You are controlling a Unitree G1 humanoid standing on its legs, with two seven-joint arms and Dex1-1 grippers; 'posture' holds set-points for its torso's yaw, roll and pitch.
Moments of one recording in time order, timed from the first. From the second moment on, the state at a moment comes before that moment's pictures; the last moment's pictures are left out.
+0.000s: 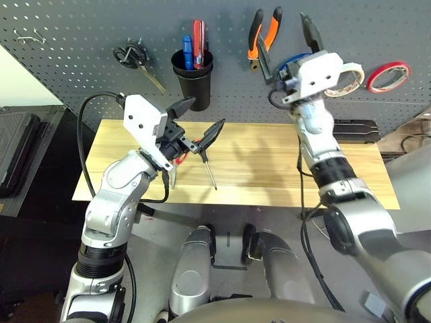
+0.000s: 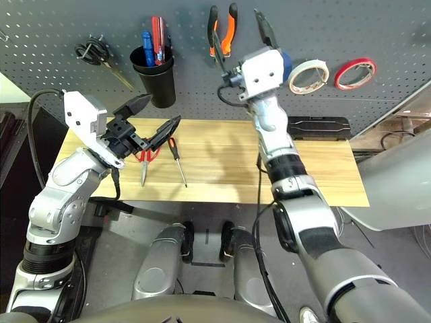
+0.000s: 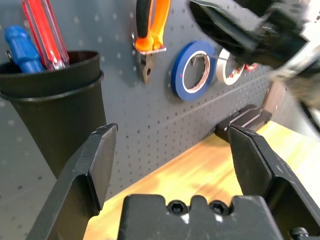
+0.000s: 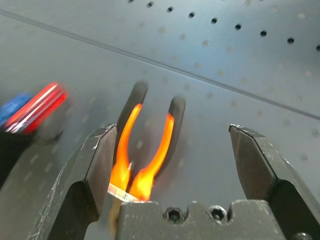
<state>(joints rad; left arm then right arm) -0.24 0.41 0.01 -0.45 -0.39 0.42 -0.49 -0.61 -0.22 0.01 0.36 -0.04 -0.59 0.18</state>
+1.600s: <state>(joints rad) -0.64 0.09 -0.03 0.58 -0.08 0.63 -0.10 -0.17 -0.49 0.19 0.01 -0.01 0.23 0.70</state>
